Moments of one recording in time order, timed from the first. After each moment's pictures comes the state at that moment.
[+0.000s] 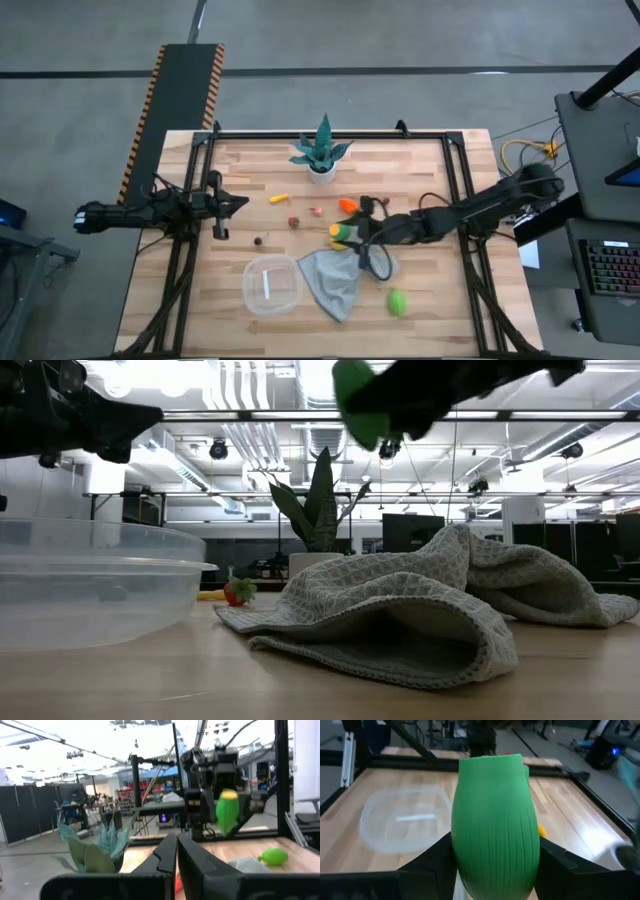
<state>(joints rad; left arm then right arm) -0.02 0.08 0.01 0.27 -0.16 0.16 0.27 1.47 0.80 0.34 0.34 0.01</state>
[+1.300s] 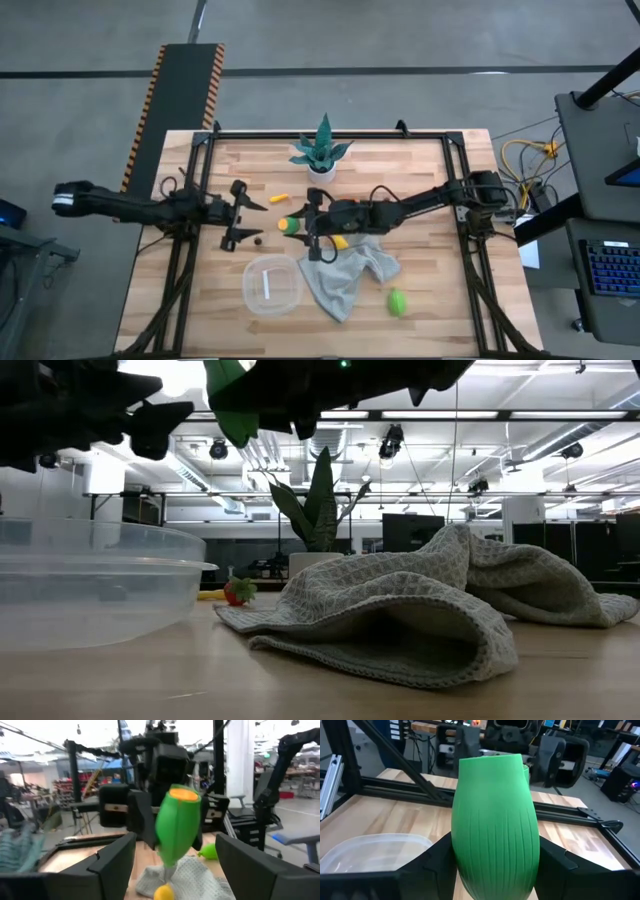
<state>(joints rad) -0.02 0.67 0.07 0.75 0.13 0.06 0.12 1.89 1.26 0.40 0.12 -0.13</state>
